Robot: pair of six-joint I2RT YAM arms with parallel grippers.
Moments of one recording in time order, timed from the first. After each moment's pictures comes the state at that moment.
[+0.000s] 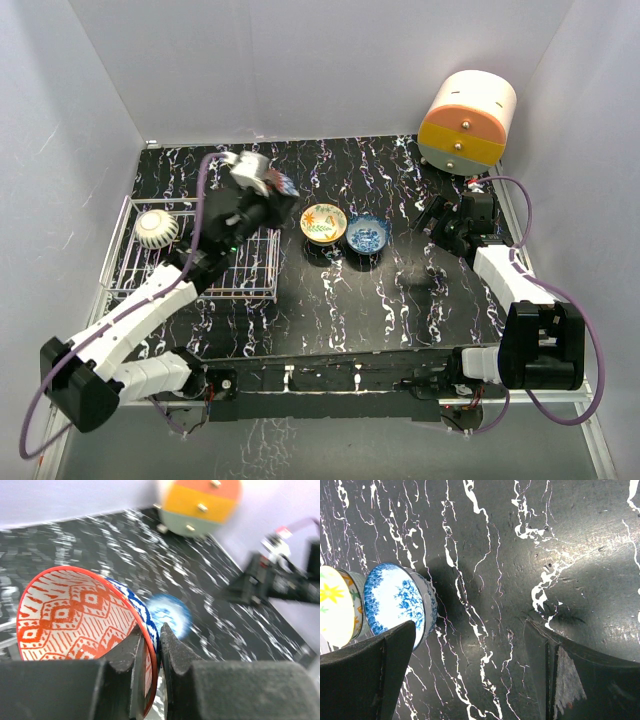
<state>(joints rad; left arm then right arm) -0.54 1.08 0.92 0.04 0.03 -0.36 -0.04 1.29 0.76 -0.18 -0.22 0.51</state>
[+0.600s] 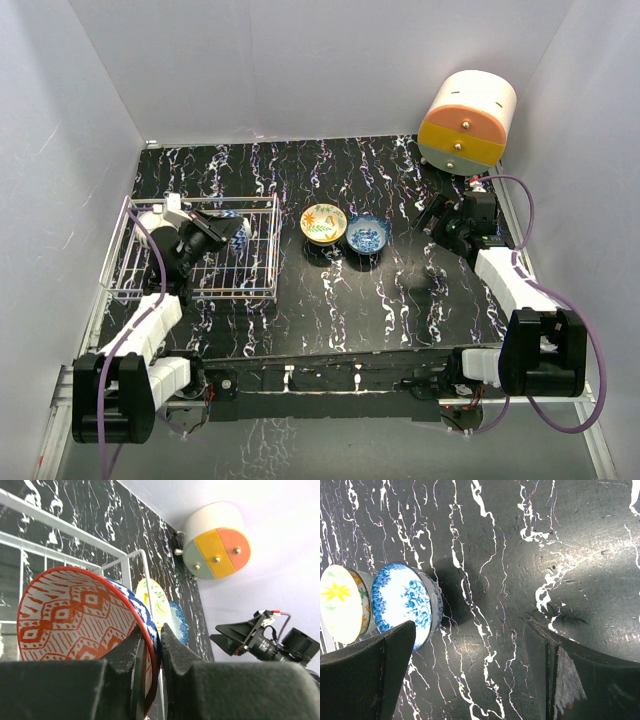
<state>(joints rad) -0.03 1.01 0.43 0.47 0.42 -0.90 -0.04 1.26 0.76 -0.18 -0.22 0.51</state>
